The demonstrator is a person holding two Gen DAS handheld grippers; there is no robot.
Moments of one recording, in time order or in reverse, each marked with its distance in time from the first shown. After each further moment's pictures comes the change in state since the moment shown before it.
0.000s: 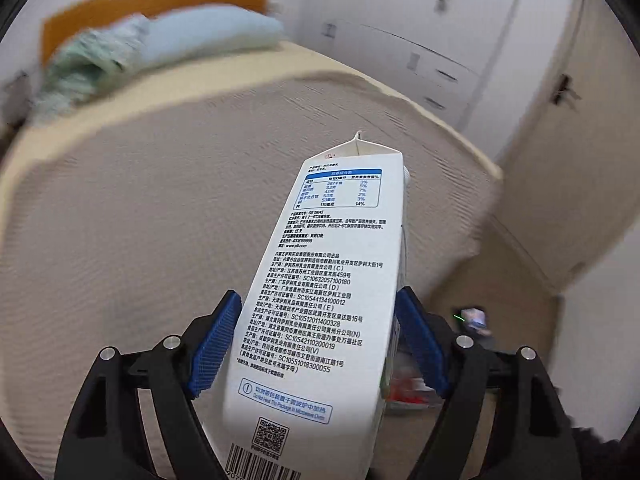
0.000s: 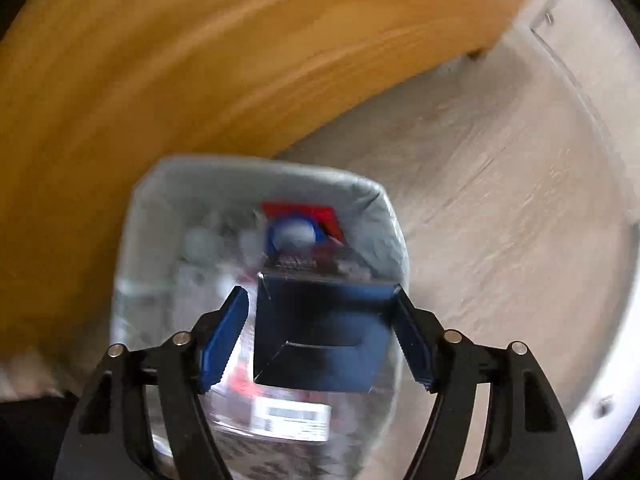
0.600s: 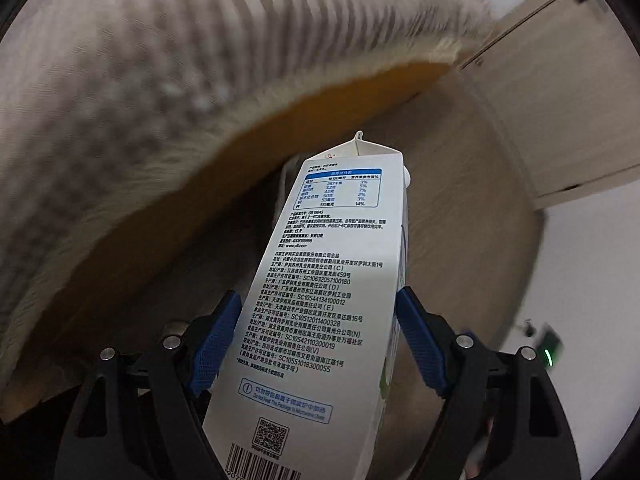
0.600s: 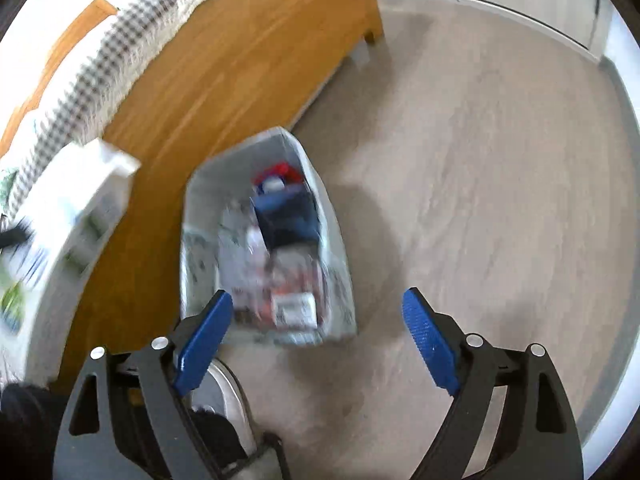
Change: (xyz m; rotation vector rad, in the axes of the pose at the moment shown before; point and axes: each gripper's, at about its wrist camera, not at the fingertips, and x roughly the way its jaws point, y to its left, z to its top) left arm 0.281 -0.162 -0.142 -0.045 0.512 -0.038; right arm -0.120 -0.083 -0.203 0.374 -0.194 0.169
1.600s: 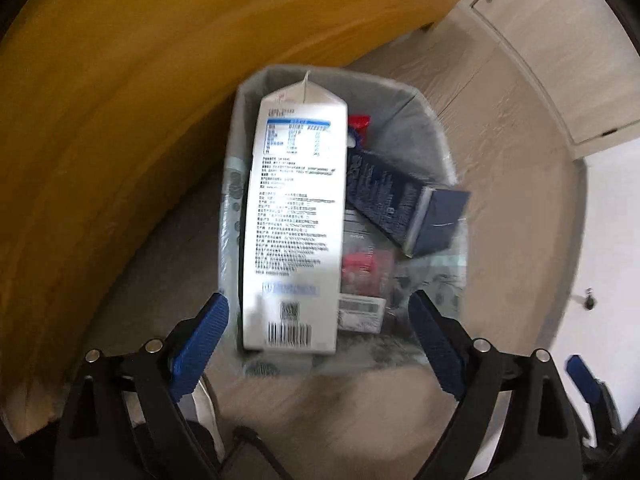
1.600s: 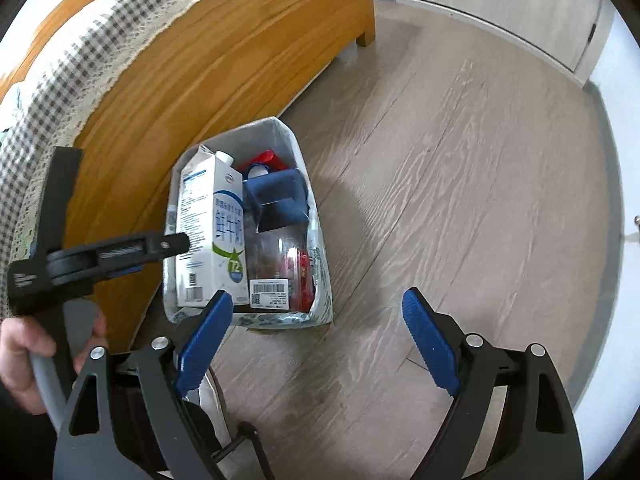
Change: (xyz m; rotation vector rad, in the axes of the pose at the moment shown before) left arm 0.144 -0.034 -0.026 0.120 0.059 0.072; right arm -0.018 0.026 -0.012 -0.074 -0.015 -0.113
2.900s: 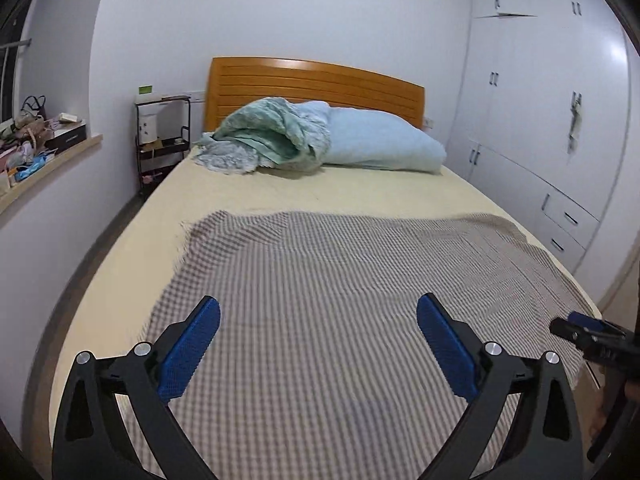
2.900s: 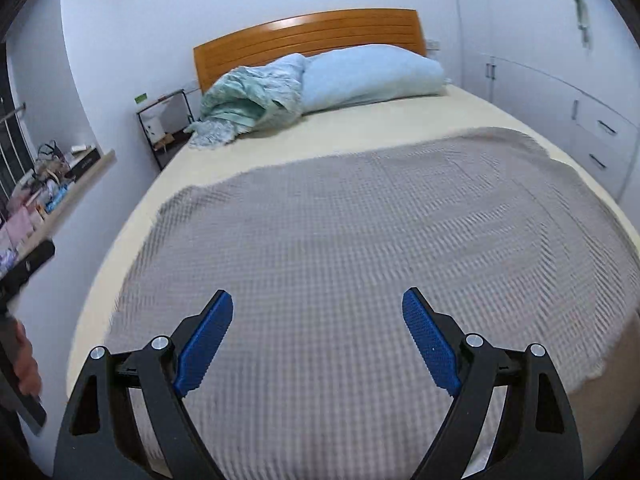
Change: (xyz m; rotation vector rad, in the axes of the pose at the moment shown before) left arm -0.622 0.469 -0.128 -0.484 -0.973 0.424; right arm -0.222 0.580 0.111 -0.737 -0.300 0.485
